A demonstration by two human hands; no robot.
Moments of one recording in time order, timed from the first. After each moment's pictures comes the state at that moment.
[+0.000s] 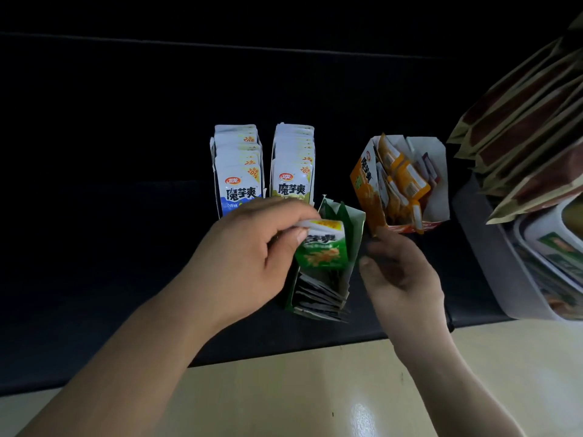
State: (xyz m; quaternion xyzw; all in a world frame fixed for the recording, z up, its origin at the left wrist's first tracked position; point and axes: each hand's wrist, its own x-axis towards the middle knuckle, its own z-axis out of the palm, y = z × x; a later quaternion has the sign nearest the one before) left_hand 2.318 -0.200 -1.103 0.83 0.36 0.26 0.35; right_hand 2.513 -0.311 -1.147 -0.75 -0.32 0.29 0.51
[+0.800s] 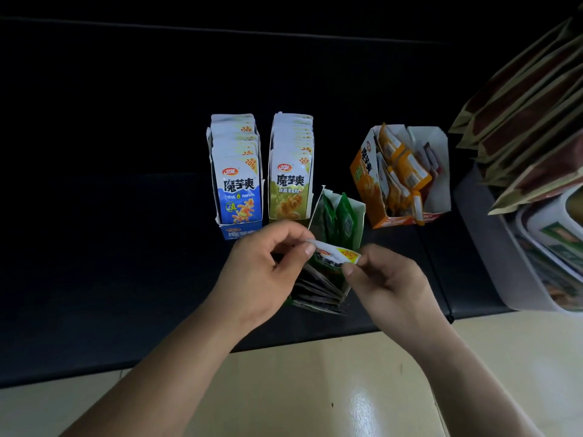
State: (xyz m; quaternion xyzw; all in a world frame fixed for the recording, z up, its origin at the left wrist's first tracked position) left_hand 2.336 -0.222 -1.158 0.68 0.41 0.29 0.52; right_hand 2.525 -0.317 -1.160 -0.72 -0.47 0.34 0.39
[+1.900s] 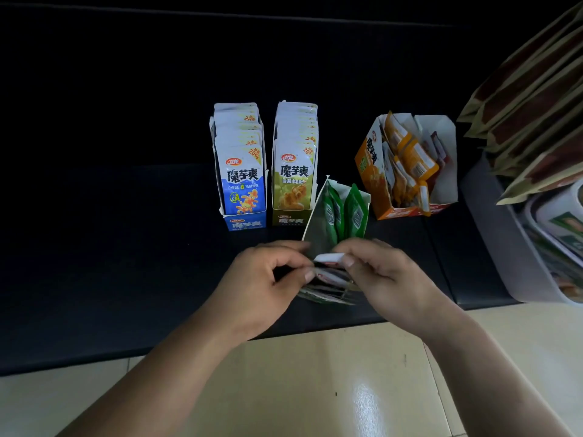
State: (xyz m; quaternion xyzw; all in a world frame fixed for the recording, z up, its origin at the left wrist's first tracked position) left_hand 2.321 -0.233 -1.173 0.72 0.42 0.20 0.51; right_hand 2.534 -0.309 -1.162 -0.68 -0.60 0.35 0.26
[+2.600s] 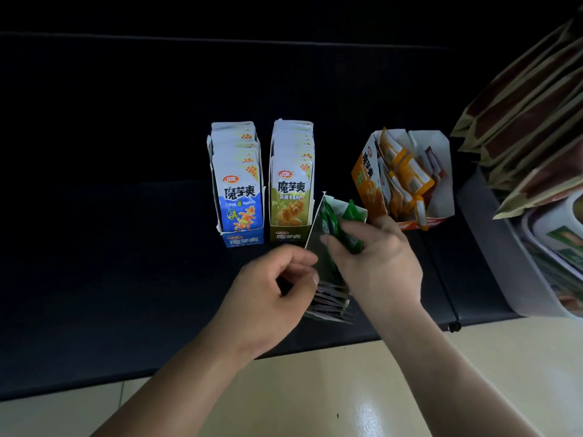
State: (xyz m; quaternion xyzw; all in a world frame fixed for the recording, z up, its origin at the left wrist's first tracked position) left_hand 2.334 -0.239 -1.155 0.66 0.47 0.22 0.55; right_hand 2.511 -0.266 -1.166 -0.84 -0.48 0.07 0.25
